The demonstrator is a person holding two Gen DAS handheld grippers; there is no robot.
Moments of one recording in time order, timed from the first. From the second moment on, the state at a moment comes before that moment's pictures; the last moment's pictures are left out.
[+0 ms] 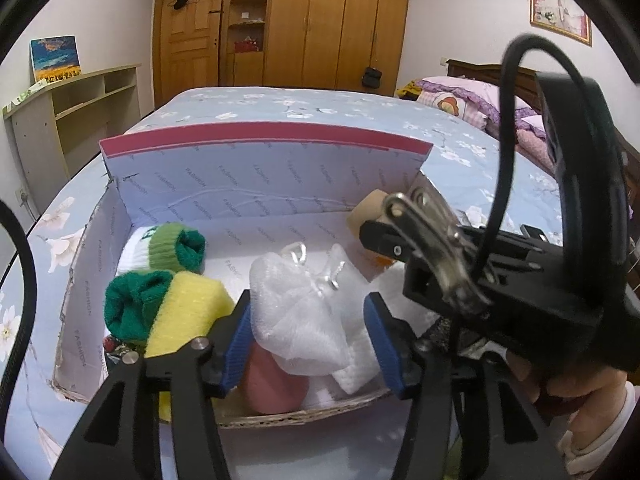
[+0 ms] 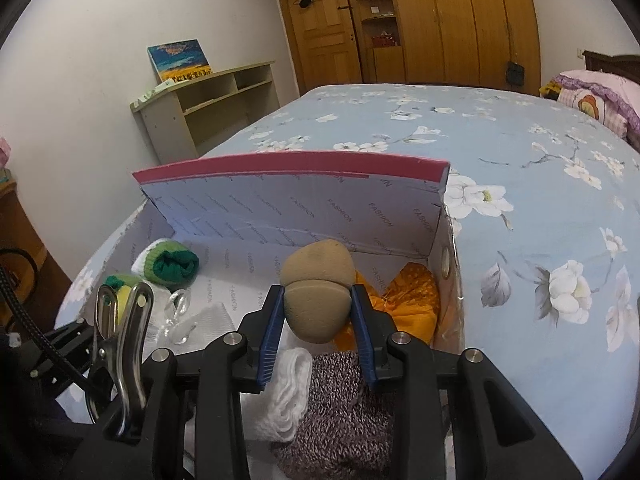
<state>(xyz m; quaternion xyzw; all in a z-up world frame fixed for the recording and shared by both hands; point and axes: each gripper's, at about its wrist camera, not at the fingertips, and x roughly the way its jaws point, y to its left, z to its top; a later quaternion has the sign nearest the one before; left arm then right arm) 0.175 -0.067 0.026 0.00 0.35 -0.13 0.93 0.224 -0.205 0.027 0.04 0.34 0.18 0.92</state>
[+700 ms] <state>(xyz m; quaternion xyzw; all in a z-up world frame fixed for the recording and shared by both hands) 0.146 -0.044 0.044 -0.02 0.35 -0.13 0.93 0.186 -0.219 0.062 0.07 0.32 0.17 0.93</state>
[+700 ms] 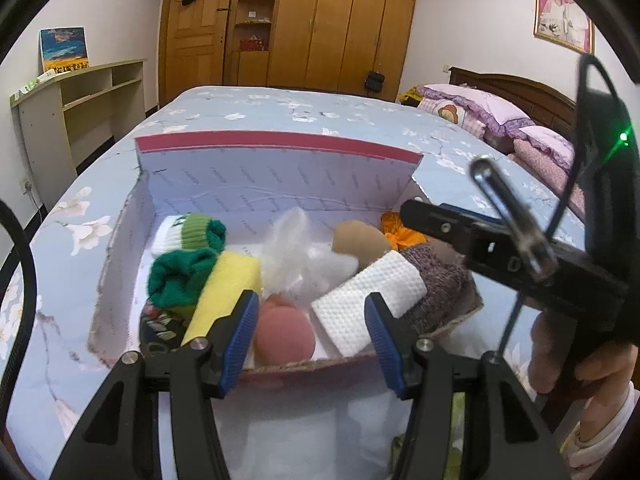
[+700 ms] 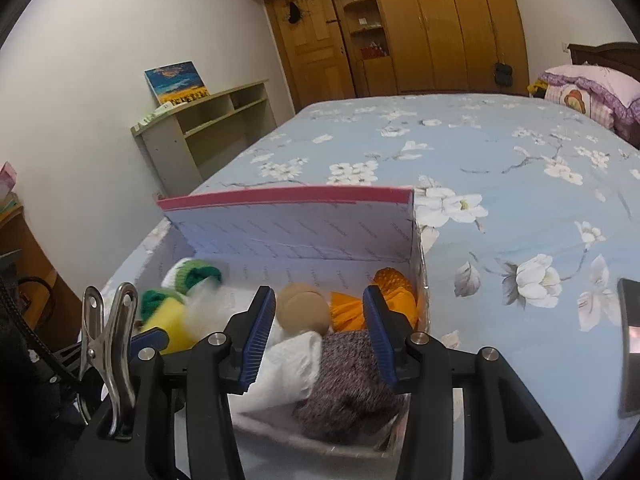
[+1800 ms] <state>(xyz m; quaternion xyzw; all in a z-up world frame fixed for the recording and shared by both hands) 0.044 -0.009 0.046 -0.04 0.36 -0.11 0.93 0.057 -0.194 0.044 0.03 0.36 0.21 0.91</state>
